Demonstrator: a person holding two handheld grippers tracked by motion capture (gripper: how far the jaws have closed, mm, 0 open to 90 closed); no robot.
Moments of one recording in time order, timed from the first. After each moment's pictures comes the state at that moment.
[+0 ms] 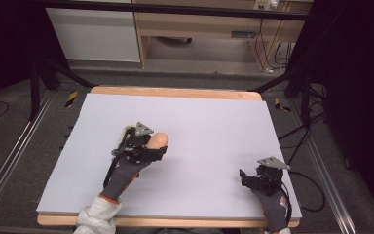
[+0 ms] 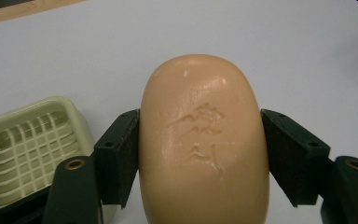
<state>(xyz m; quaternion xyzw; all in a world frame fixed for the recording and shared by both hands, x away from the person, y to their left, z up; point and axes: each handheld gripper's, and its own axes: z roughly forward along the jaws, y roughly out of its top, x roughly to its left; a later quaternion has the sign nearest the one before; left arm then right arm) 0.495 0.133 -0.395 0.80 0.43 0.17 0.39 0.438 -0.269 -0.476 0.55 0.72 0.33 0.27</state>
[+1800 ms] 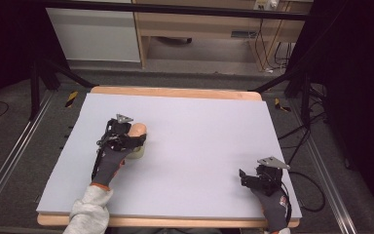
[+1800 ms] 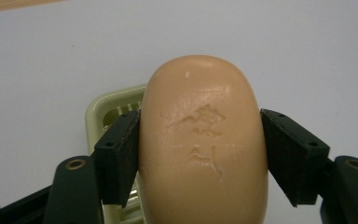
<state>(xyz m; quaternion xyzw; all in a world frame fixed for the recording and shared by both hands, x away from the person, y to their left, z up) 0.542 0.188 -0.418 0.76 0.50 0.21 0.34 0.439 -0.268 -0.477 0.55 0.72 0.33 0.27</state>
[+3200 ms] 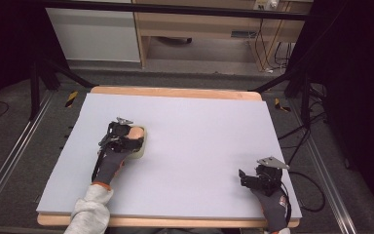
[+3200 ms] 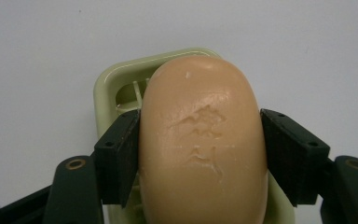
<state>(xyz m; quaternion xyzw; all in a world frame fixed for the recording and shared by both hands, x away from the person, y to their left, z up) 0.556 0.194 -0.446 0.76 0.53 0.21 0.31 0.439 -0.268 -0.477 0.55 0.72 0.33 0.27</state>
